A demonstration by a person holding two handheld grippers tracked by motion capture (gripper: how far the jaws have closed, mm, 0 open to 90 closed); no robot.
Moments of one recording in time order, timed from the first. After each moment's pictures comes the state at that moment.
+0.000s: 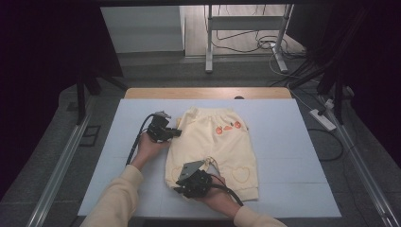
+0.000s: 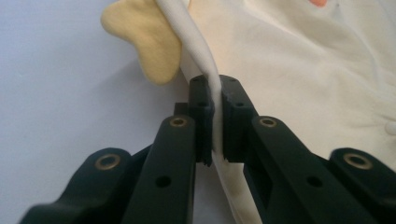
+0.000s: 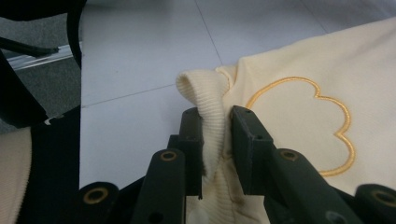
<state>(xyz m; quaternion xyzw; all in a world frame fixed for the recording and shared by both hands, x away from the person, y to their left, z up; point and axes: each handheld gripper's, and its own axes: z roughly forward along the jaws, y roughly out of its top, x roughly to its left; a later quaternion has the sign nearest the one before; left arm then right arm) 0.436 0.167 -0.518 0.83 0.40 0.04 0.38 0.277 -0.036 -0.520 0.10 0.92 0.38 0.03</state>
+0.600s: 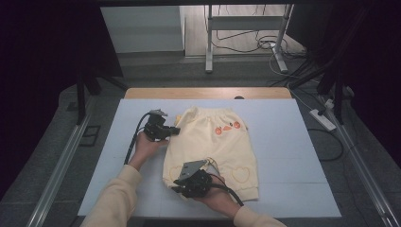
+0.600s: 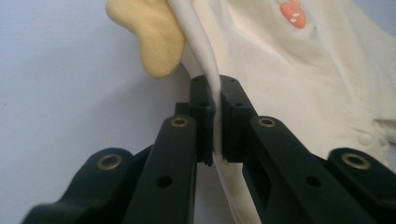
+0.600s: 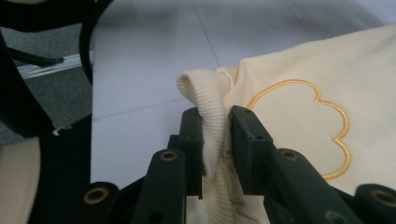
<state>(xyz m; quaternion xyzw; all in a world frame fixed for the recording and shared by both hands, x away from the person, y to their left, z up) 0.432 0.177 -0.508 0.82 0.41 0.03 0.40 0.274 -0.036 -0.511 0.09 0.91 0.41 0.02</state>
